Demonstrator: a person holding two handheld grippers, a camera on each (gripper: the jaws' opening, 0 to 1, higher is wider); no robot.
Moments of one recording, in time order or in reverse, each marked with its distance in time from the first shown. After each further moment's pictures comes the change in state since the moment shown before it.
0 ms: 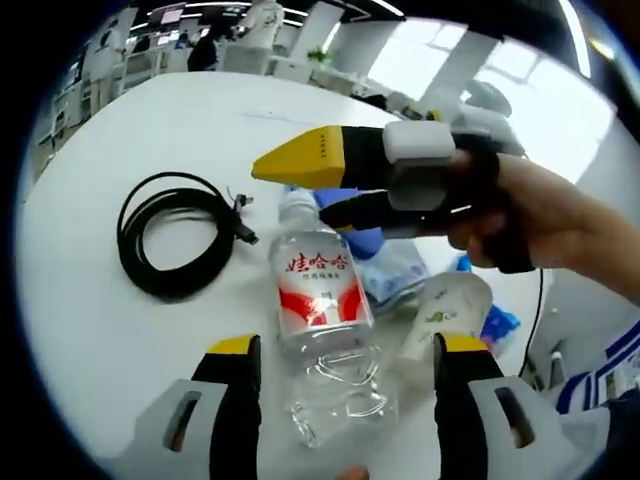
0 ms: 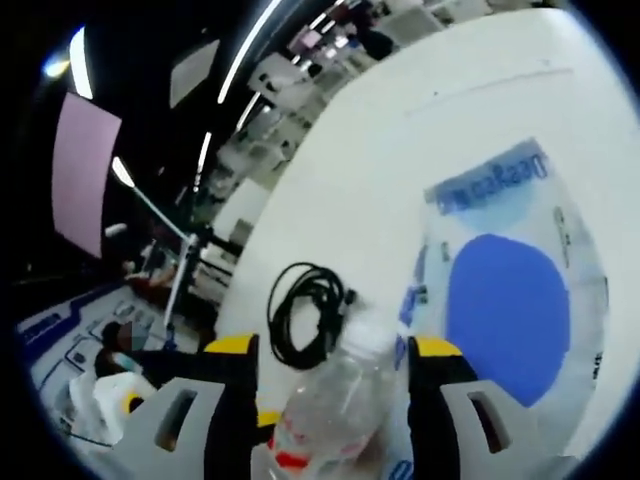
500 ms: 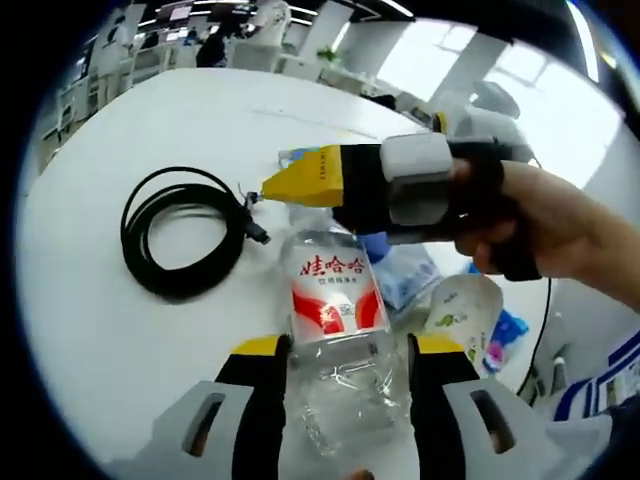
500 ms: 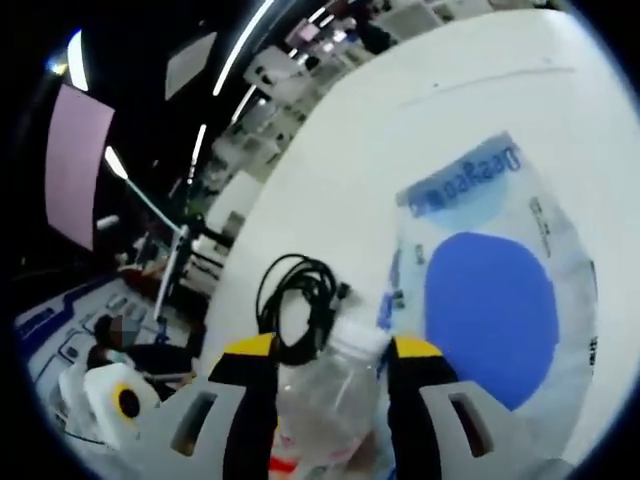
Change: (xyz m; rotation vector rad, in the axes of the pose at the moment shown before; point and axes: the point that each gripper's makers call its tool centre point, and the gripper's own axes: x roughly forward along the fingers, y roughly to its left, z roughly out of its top) left arm 0.005 0.008 0.001 -0.017 0.002 0.029; right arm 0.008 -0.005 -0.009 -0.032 0.033 -0.038
